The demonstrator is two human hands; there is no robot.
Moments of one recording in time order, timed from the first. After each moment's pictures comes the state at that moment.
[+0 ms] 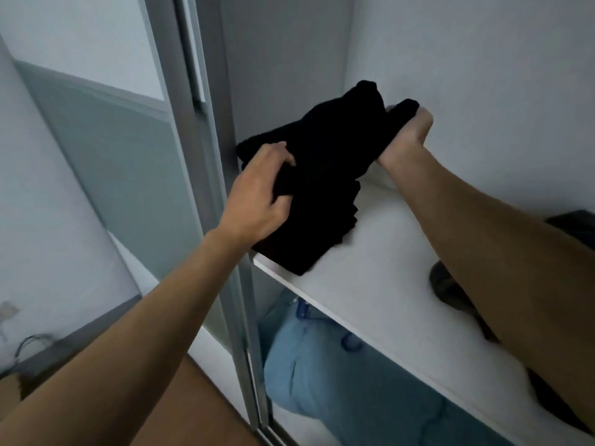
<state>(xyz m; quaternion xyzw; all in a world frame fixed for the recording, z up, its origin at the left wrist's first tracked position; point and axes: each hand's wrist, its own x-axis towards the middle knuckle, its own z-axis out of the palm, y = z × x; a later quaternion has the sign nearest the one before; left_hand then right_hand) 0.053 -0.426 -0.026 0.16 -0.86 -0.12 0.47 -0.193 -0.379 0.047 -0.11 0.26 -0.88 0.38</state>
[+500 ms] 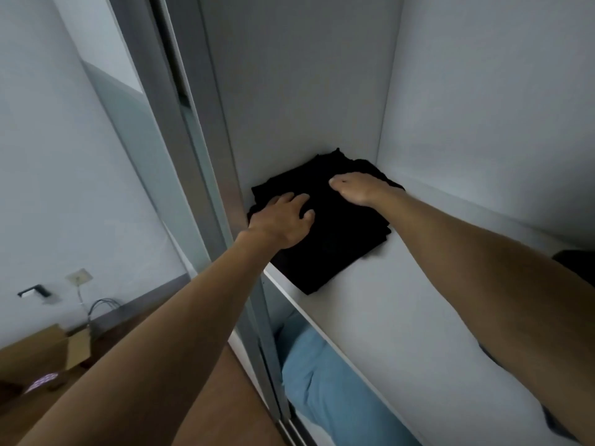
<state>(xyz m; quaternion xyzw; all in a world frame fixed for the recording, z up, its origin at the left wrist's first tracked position) -0.018 -0.487 -0.078 0.48 -0.87 -0.11 0.06 -0.230 -0.501 -0.072 -0.63 0.76 -0.11 0.14</state>
